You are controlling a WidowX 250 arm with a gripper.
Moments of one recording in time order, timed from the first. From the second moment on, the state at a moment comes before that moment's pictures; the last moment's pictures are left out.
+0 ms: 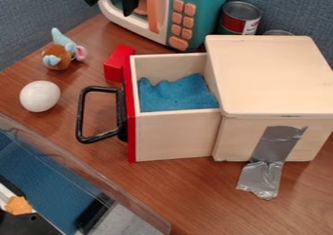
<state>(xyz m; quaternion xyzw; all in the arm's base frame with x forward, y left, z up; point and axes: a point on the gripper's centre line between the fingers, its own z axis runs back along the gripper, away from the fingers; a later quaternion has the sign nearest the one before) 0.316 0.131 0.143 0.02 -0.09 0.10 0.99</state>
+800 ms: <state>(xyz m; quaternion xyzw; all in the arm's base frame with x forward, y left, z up) 0.278 0.145 0.137 0.02 -0.13 -0.26 0.96</state>
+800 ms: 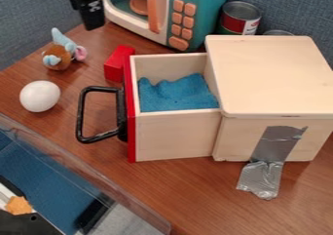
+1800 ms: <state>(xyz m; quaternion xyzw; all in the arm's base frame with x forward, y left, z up) 0.205 0.123 0.084 0.03 -0.08 -0.41 0.91</state>
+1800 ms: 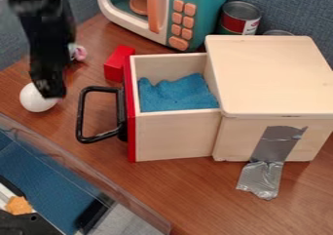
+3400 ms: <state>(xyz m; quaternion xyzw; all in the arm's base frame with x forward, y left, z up) 0.218 0.095 0.013 0.00 -0.02 -0.43 0.90</state>
